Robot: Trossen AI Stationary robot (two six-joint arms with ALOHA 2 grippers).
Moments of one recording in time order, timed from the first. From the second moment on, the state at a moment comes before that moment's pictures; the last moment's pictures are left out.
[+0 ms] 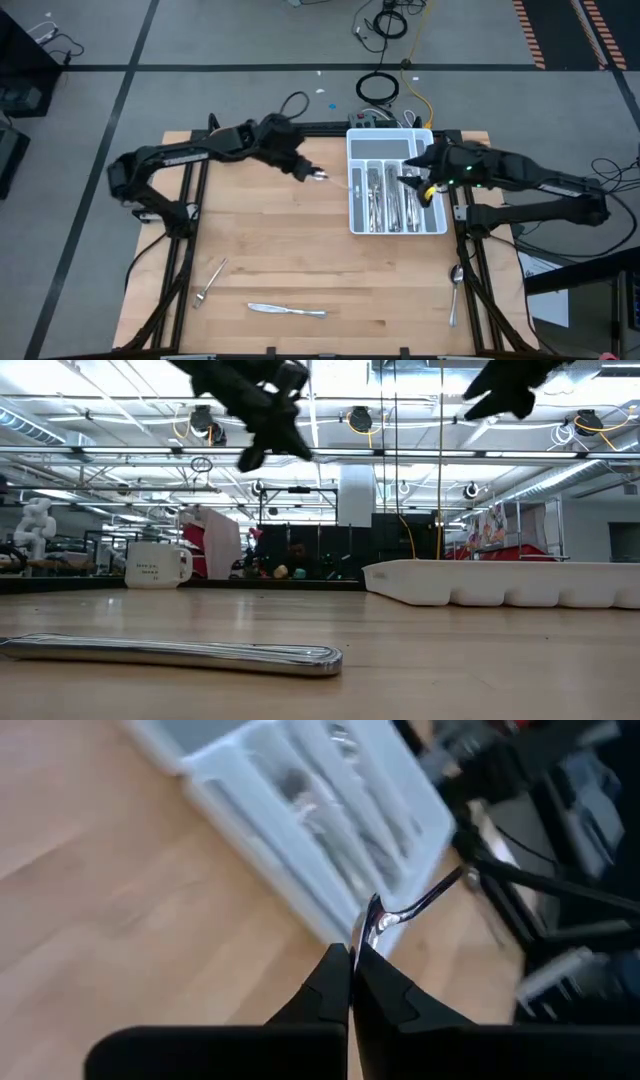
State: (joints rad) left arm 0.40 1.50 1.24 -0.47 0.33 -0.60; right arm -0.18 0.79 0.95 -0.69 0.16 0.24
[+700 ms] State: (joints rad) left arm 0.45 2.36 2.36 -0.73 0.71 -0.20; right arm -0.18 0.75 1.11 -1.11 0.26 0.37
